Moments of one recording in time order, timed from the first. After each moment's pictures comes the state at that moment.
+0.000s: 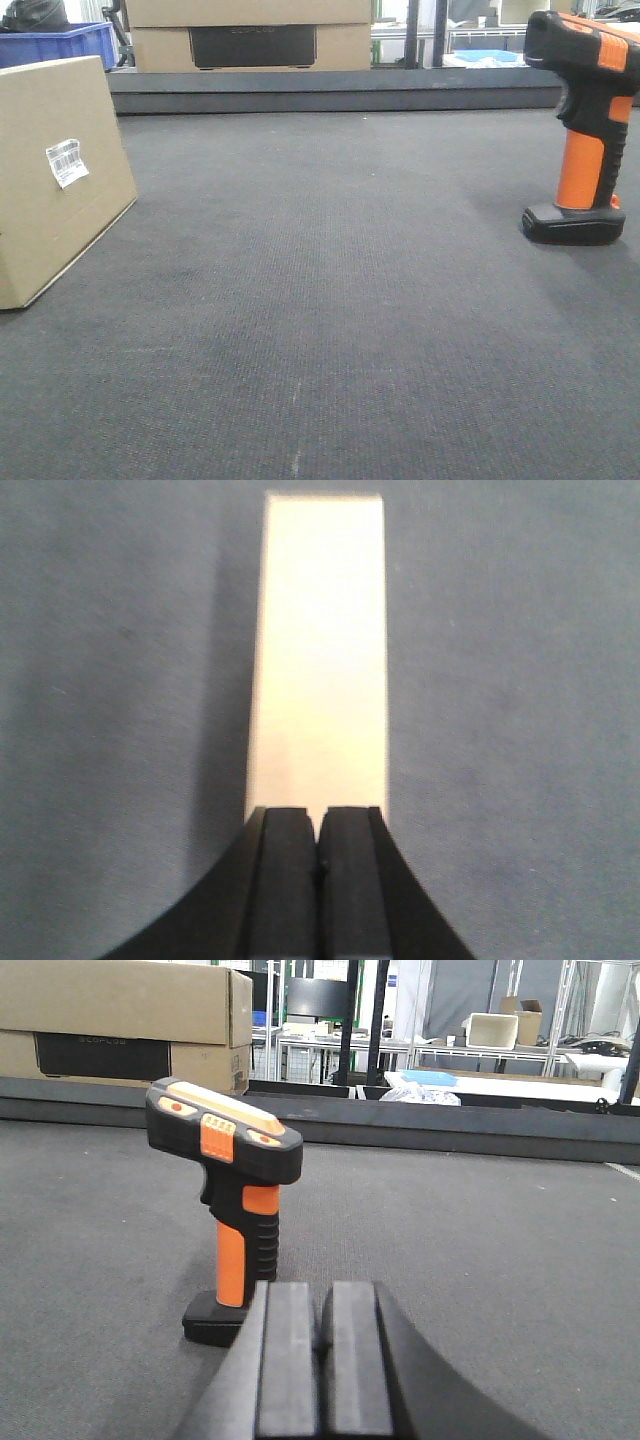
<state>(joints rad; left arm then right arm) -0.12 1.44 -1.47 0.08 1.05 -0.22 -0.09 0.00 0.00 0.12 0.04 -0.12</state>
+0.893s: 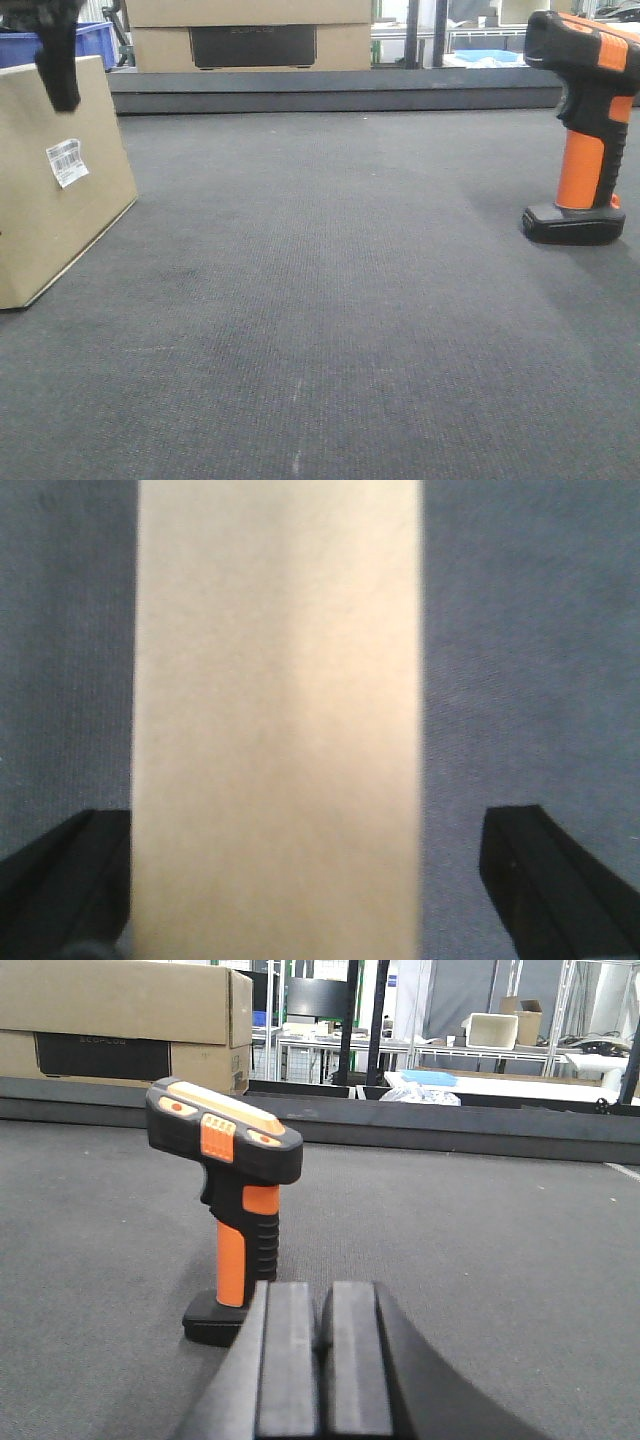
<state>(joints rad) -0.19 1.67 -1.47 0.15 1.10 -0.28 -0.09 0.00 0.00 0.12 0.04 -0.12</state>
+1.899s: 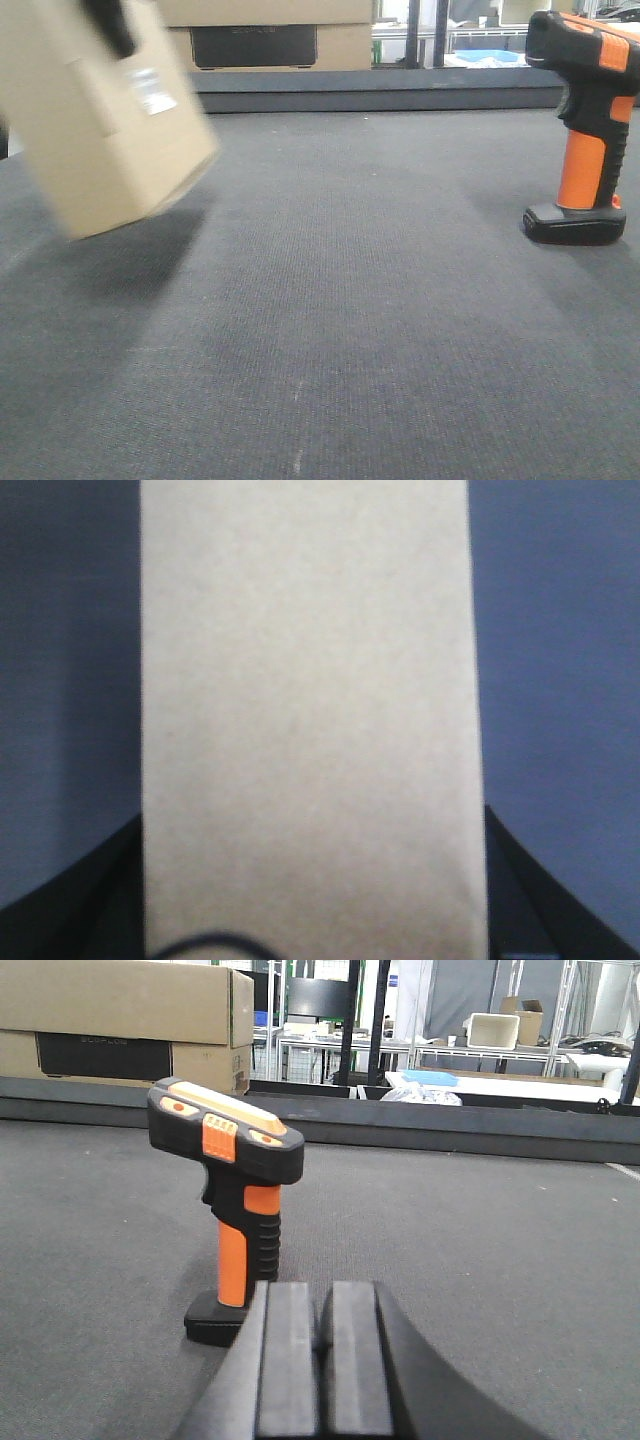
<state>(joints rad) -0.27 1.64 -1.56 -0.14 1.10 -0.31 -0.09 0.00 0.00 0.12 0.04 -0.12</state>
